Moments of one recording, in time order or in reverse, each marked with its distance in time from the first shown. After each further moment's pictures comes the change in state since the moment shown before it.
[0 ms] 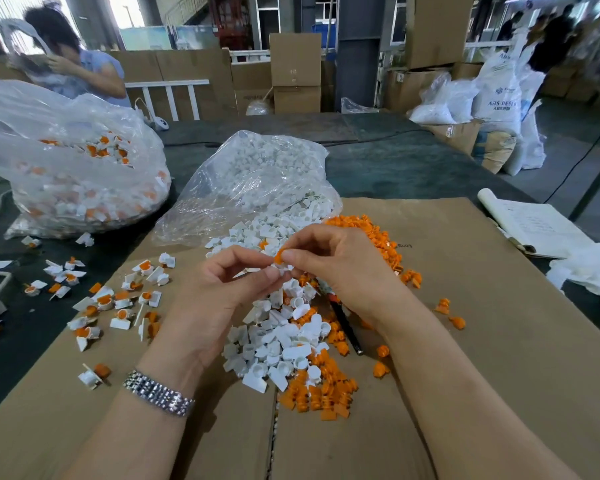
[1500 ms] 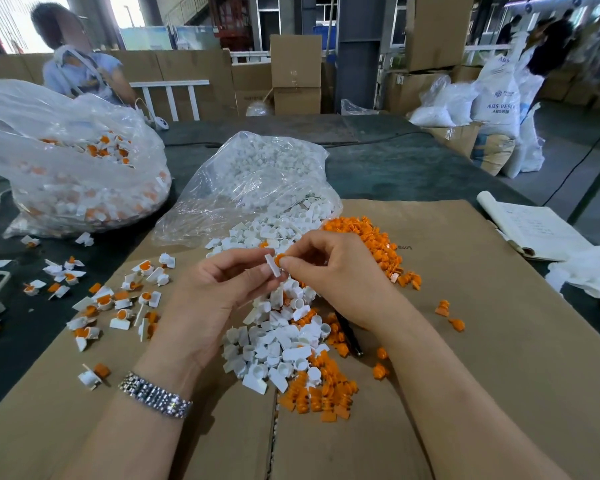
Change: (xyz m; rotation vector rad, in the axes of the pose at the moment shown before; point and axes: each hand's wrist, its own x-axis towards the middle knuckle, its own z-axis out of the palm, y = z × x) left_hand -0.001 0.005 0.000 0.029 0.012 0.004; right_hand -0.001 0.003 0.004 -0.216 0.009 -0.065
